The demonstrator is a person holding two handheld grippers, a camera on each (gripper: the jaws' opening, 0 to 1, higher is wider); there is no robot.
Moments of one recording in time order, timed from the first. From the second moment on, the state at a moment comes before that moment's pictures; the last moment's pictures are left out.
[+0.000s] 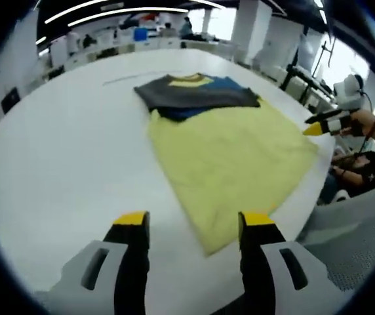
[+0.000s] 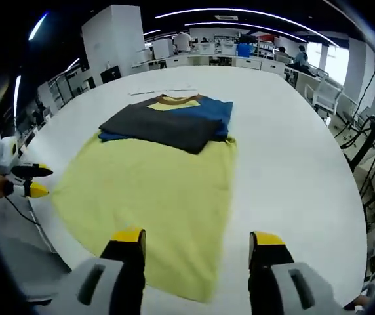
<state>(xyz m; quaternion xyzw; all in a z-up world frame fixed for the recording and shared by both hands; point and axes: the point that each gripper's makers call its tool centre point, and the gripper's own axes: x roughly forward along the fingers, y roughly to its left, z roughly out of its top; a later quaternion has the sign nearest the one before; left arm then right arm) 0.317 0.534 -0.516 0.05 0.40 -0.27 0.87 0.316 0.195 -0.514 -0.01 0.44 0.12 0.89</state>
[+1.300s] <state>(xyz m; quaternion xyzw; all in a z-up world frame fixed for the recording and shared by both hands) 0.294 0.533 -0.539 0.03 0.48 -0.26 0.84 0.268 0.186 -0.535 0.01 0.51 0.10 0.86</state>
